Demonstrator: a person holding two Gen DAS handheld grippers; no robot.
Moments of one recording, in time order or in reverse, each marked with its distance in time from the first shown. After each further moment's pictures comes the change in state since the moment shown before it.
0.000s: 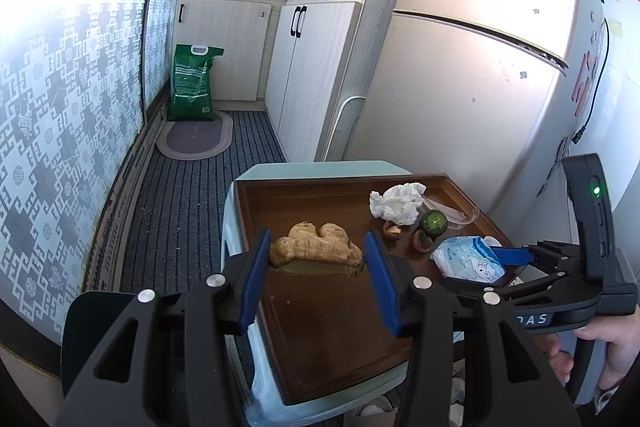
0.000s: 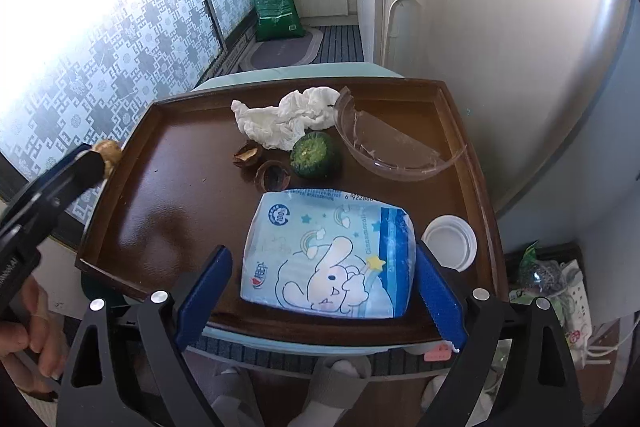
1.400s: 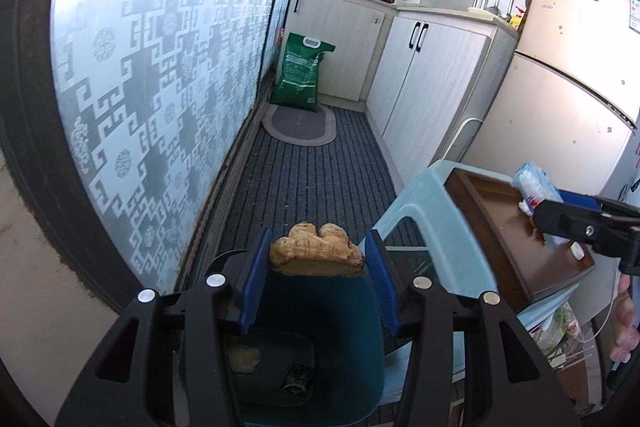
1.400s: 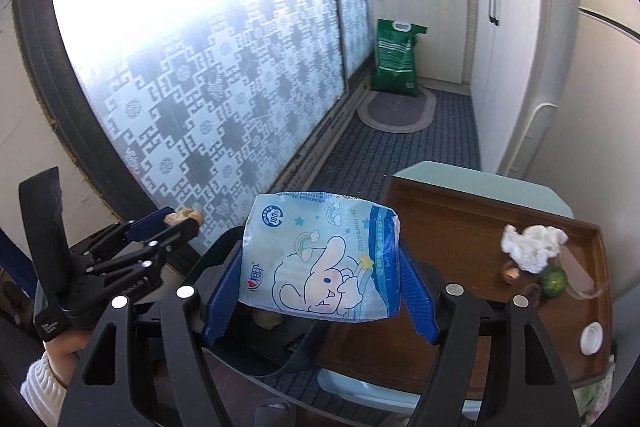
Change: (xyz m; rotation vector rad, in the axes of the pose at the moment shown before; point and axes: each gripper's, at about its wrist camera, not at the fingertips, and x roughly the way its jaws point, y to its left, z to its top) left arm -0.083 0.156 -0.041 -0.187 -0.002 0.257; right arm -0.034 0.184 0.037 -0.247 -0.156 0.285
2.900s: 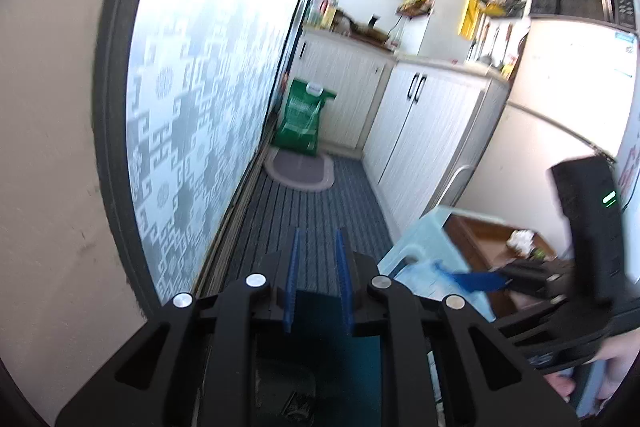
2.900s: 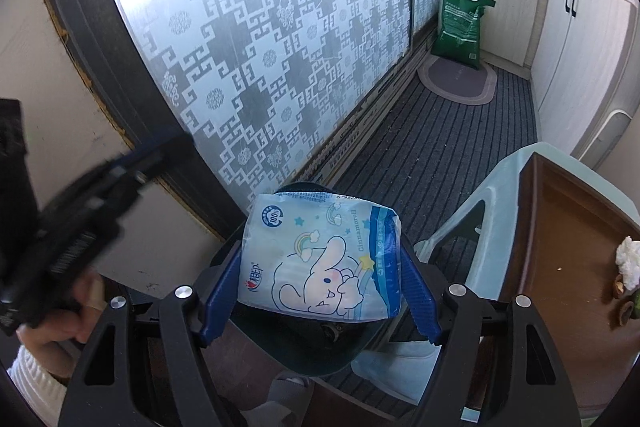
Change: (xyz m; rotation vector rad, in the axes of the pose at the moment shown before) left arm -0.051 0.026 0.000 -0.044 -0.216 -0.053; right arm 0.078 0.069 -0.017 -0.121 0.191 0.103
